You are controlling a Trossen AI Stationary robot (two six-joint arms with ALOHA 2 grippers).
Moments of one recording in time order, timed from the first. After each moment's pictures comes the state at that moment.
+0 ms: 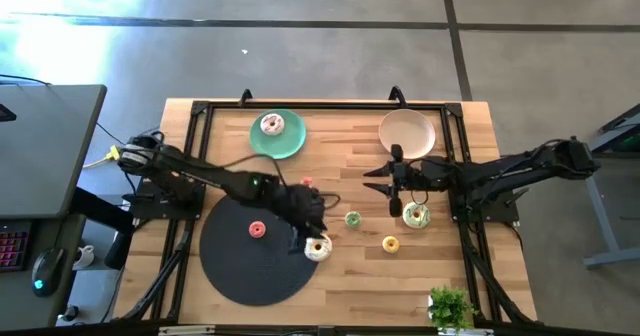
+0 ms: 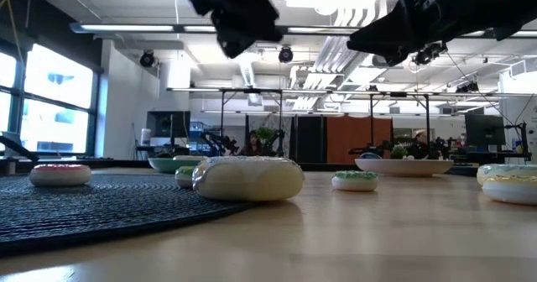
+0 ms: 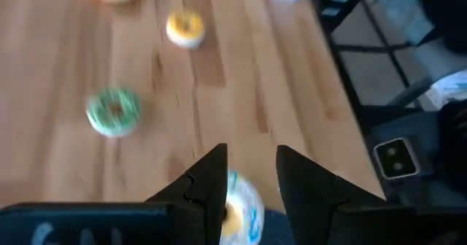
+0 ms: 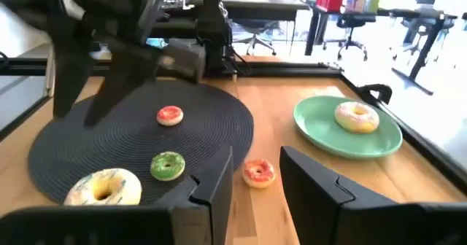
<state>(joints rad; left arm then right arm) -0.22 1.64 1.15 -0.19 0.15 -0.25 0.04 1.00 0.39 0.43 0.12 0.00</state>
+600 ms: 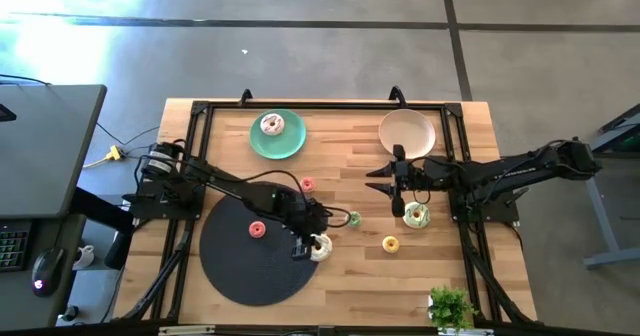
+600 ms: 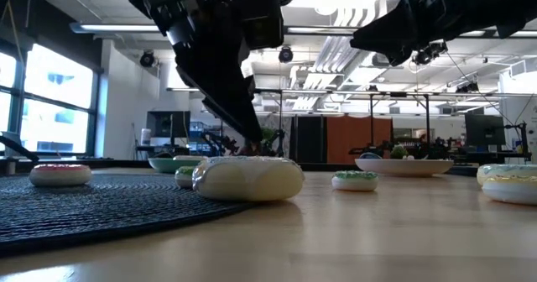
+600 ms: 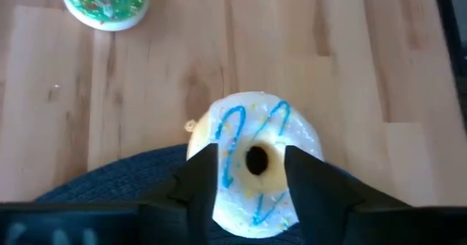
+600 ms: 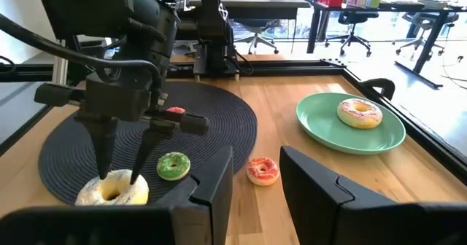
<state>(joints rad) -0.23 1.80 1.15 -0.25 0.12 -0.27 0.04 0.98 0.39 0.40 0.12 0.03</state>
